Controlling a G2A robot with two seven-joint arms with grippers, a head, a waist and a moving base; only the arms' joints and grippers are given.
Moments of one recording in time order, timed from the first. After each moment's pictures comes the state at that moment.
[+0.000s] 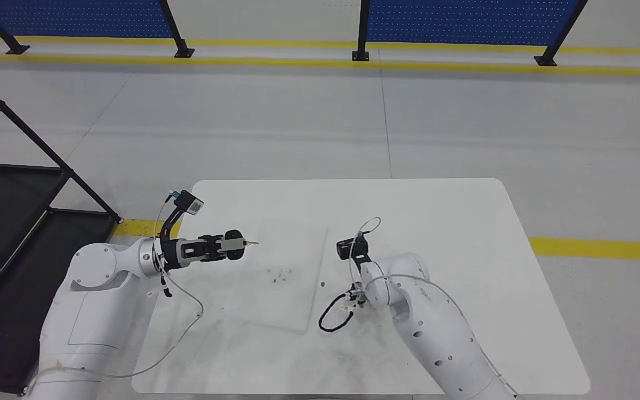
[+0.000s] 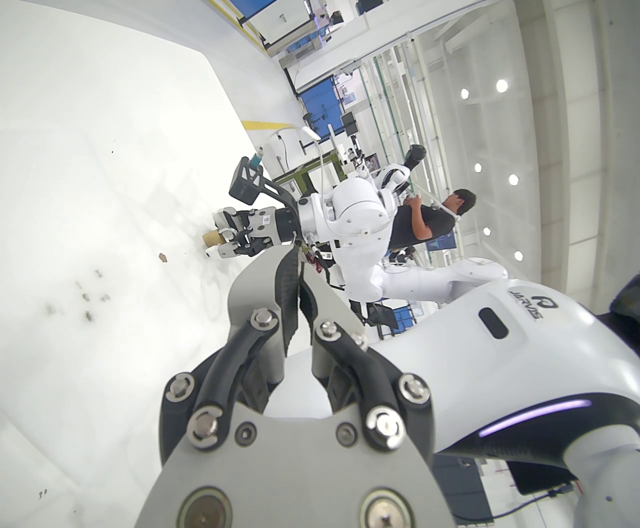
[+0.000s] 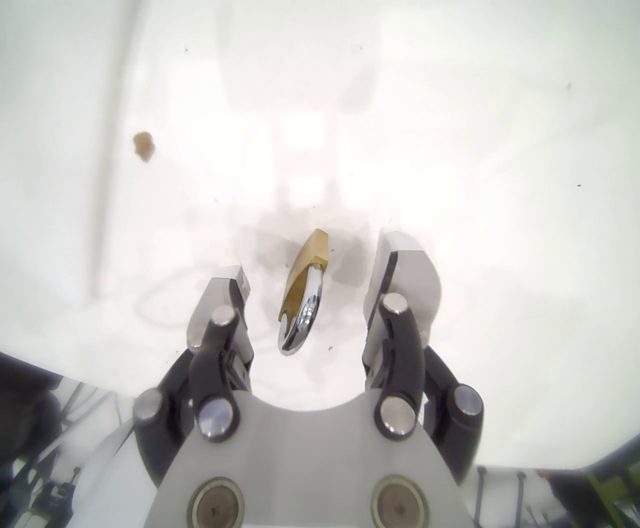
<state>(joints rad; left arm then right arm) 1.44 -0.99 -1.69 -1.48 -0.49 -0.39 -1.43 -1.16 -1.48 0.90 -1.59 -1.31 0.28 1.54</state>
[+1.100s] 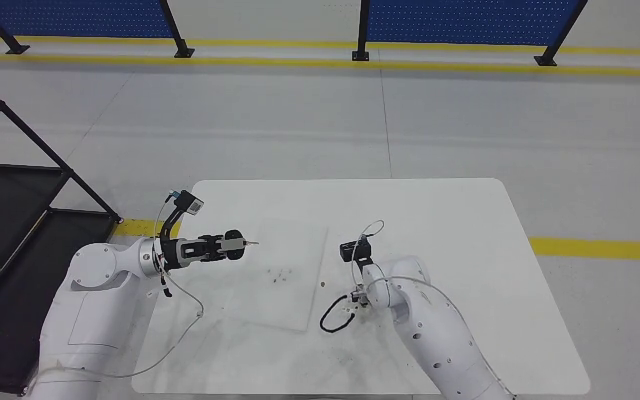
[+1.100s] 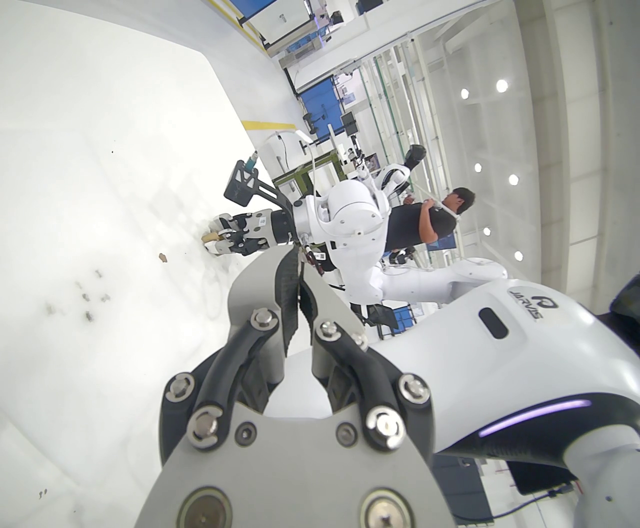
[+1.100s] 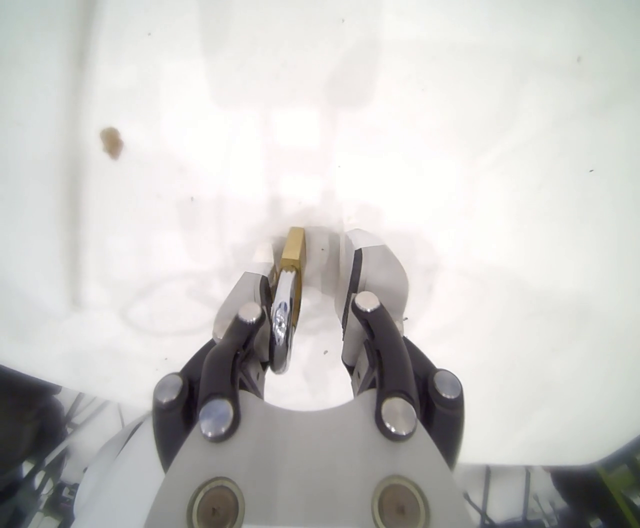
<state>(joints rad) 1.44 -0.99 -1.69 -1.48 -0.49 -0.39 -1.43 -1.19 -1.49 0.93 -1.59 -1.34 0.28 1.54</state>
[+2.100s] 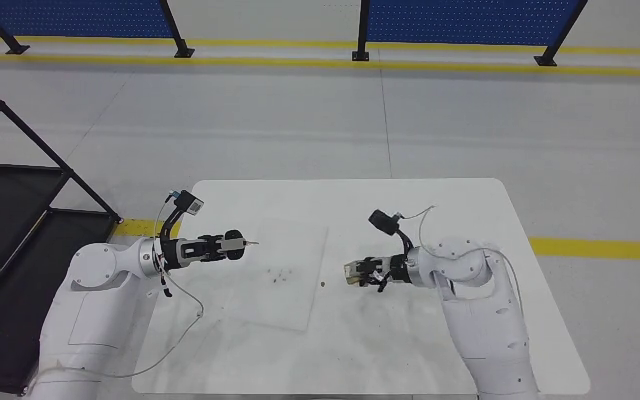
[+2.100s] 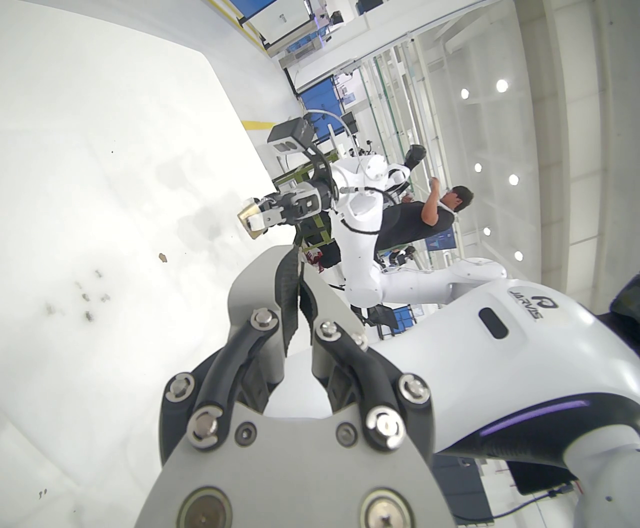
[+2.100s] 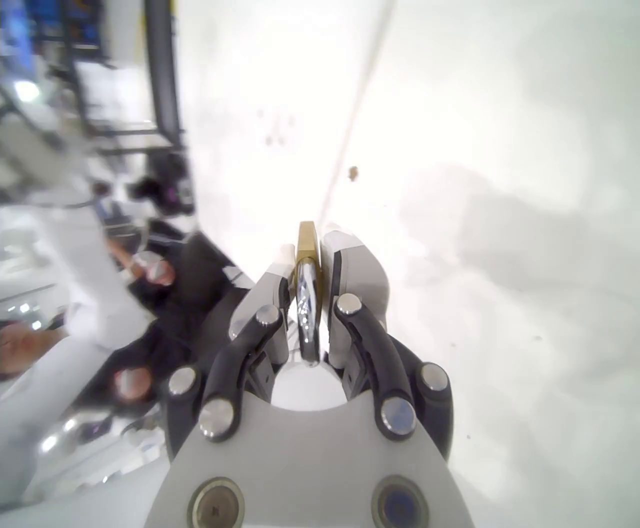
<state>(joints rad) 1.44 -0.99 -1.69 -1.48 -0.49 -0.39 -1.43 -1.23 -1.47 1.35 -1.58 -0.45 0.15 1.42</state>
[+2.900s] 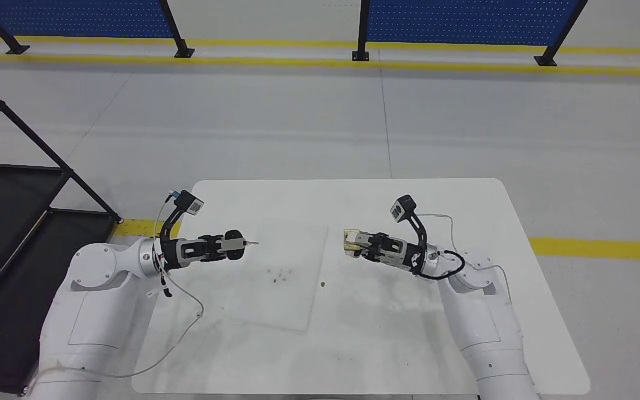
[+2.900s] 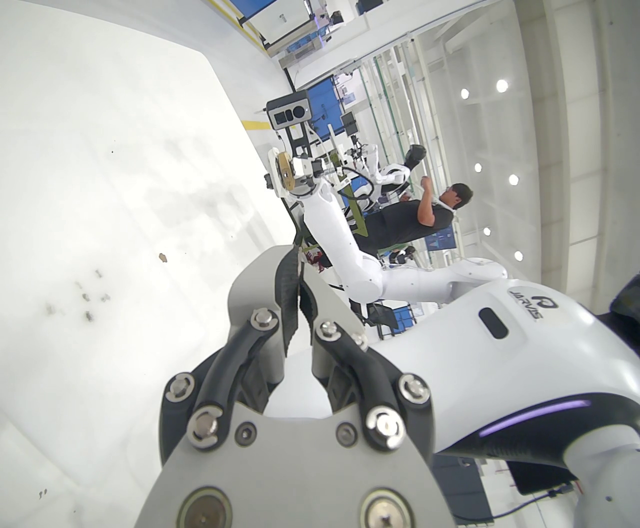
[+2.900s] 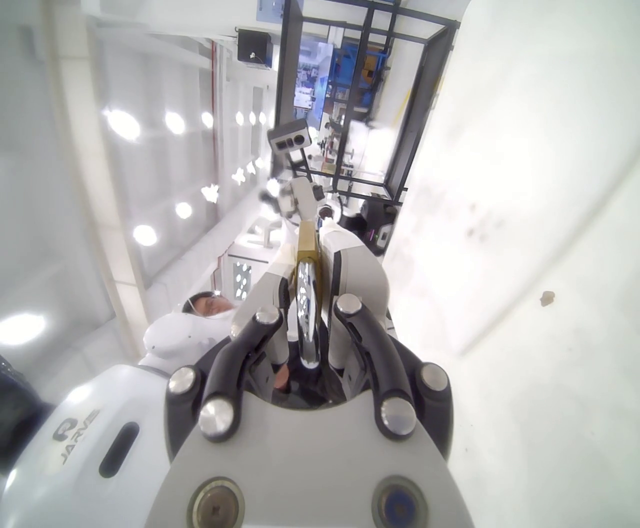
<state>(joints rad) 1.44 -0.99 -1.69 -1.48 -0.49 -0.39 -1.43 -1.19 -1.47 1.39 -1.22 0.22 -0.24 1.27</state>
